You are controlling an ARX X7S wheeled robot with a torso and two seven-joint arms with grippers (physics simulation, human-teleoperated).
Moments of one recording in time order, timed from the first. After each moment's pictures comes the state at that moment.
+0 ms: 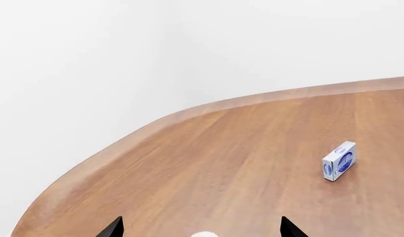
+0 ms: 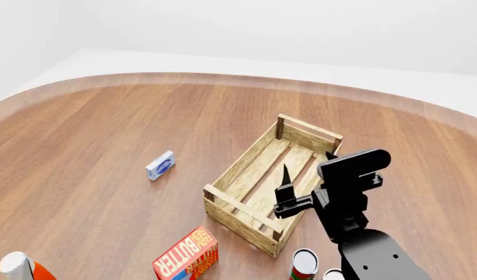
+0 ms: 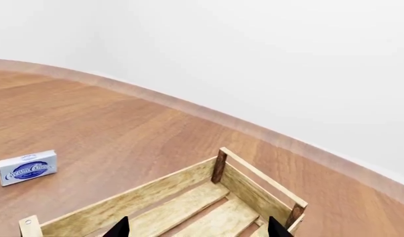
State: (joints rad) left arm 0.52 -0.25 -0.51 0.47 -0.21 -0.06 -0.04; right arm 0.35 0.30 -0.24 -0.41 0.19 0.75 0.06
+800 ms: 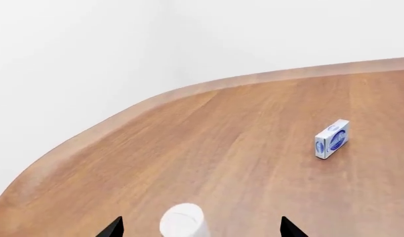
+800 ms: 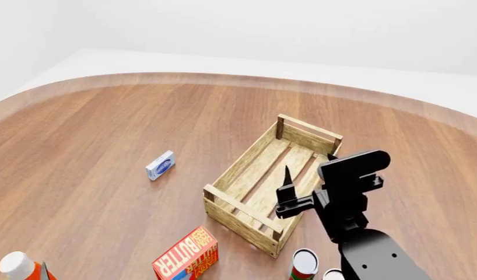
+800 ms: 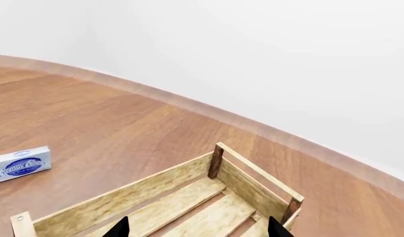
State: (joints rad) left arm 0.46 -0.25 -0.44 0.35 -0.20 -0.06 -0.04; right arm 0.35 0.30 -0.24 -0.39 0.20 0.74 0.08
